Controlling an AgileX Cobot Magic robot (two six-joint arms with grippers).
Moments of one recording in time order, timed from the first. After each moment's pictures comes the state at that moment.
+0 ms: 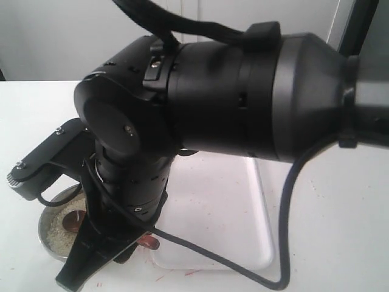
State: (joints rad) left arm 0.03 0.00 0.01 -0.06 -0.08 -0.05; right arm 0.97 1.74 -1.43 -0.05 1.01 -0.01
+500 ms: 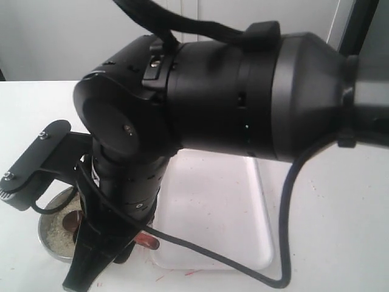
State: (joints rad) left arm 0.03 0.00 0.01 -0.06 -0.08 -0.05; right arm 0.97 1.74 -1.43 -0.04 0.98 -0.17
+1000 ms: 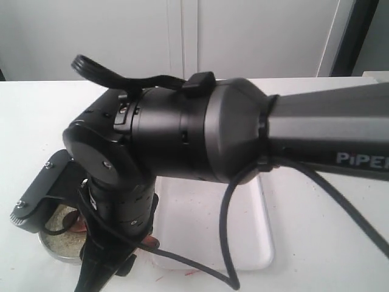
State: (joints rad) left arm 0.03 0.00 0.01 -0.06 -0.08 -0.05; right arm 0.97 1.85 -1.43 -0.08 0.95 -0.17
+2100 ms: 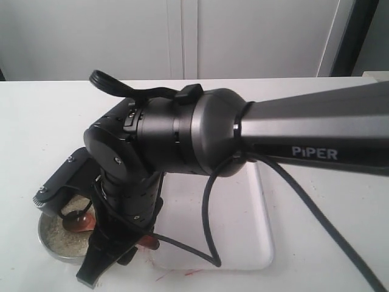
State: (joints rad) left arm 0.03 0.00 0.01 -0.06 -0.08 -0.05; right arm 0.91 1.92 -1.43 -0.03 0.88 -0.12
